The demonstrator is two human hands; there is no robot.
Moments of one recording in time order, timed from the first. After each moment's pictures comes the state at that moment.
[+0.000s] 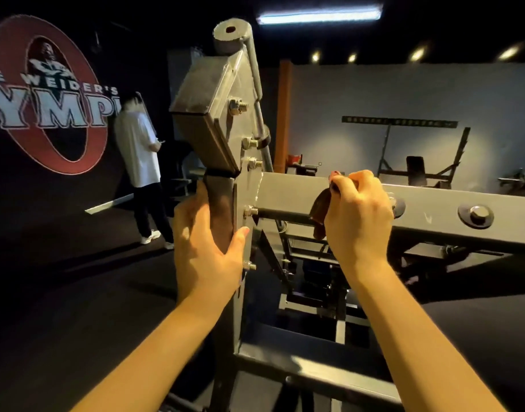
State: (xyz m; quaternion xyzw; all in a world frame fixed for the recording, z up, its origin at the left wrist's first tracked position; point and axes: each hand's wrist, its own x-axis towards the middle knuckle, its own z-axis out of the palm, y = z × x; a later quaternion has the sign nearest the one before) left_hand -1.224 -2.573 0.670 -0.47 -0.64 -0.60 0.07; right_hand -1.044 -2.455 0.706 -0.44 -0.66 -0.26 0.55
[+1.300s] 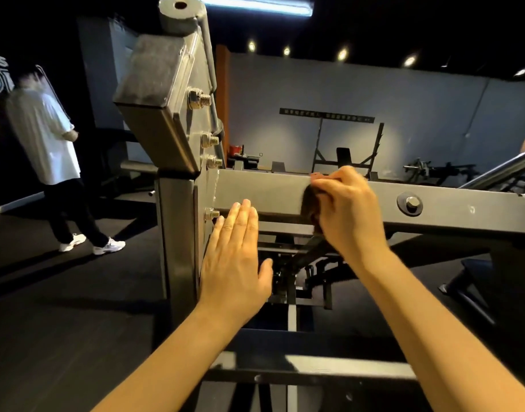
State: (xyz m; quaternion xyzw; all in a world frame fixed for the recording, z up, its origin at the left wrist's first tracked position) left_hand -1.185 -2.521 0.645 -0.72 -0.57 -0.37 0.13; right_hand -0.993 -2.463 0.722 -0.45 -0.74 -0.18 0.46
